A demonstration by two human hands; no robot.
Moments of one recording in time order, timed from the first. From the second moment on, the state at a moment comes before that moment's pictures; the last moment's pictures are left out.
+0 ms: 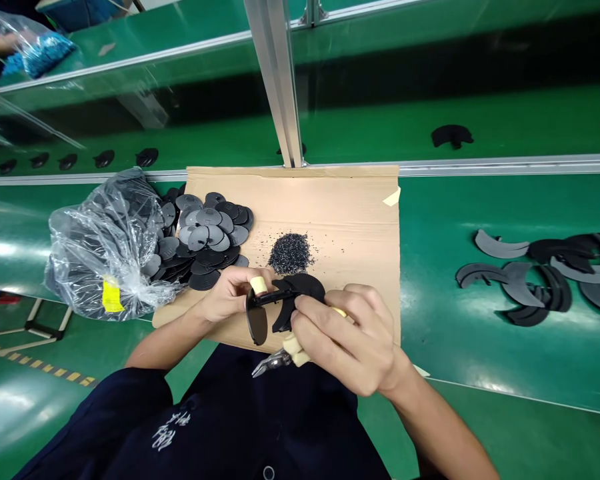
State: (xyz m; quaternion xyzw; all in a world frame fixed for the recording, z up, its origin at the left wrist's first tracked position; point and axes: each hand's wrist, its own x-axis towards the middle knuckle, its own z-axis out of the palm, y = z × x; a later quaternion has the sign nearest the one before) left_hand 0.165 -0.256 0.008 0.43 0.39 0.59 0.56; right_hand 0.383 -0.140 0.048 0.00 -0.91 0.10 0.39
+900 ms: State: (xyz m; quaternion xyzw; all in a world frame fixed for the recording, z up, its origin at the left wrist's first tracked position) left_hand 0.155 -0.262 0.008 0.45 0.49 0.56 0.48; right_hand 0.363 -0.146 0.028 0.01 -0.91 0.04 0.42
